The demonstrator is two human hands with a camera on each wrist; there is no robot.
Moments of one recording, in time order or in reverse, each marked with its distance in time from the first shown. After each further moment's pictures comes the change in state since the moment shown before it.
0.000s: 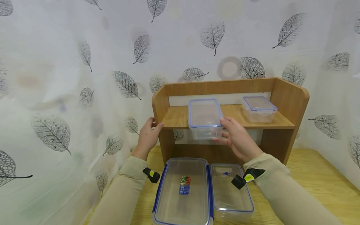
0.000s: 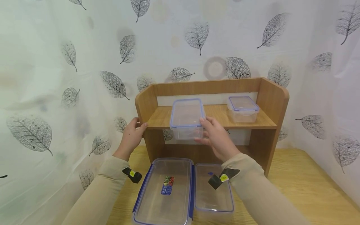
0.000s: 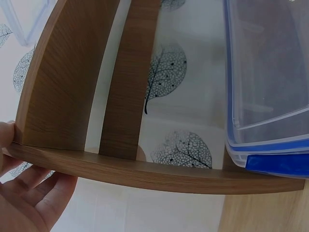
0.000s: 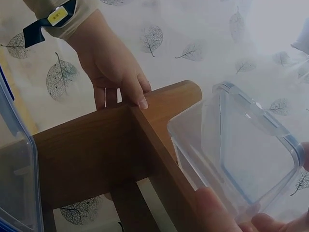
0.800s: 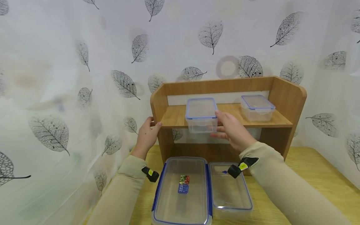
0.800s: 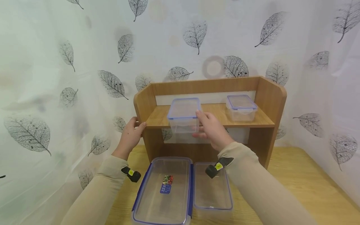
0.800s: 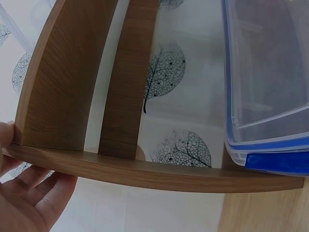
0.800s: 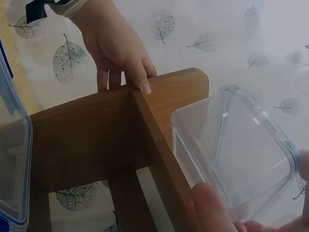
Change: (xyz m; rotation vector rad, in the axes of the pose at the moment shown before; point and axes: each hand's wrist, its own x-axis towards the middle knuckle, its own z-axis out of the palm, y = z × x) left_hand 0.001 -0.001 0.000 0.003 -0.012 -0.004; right_hand 0.019 -0.011 -0.001 -0.144 0.016 0.074
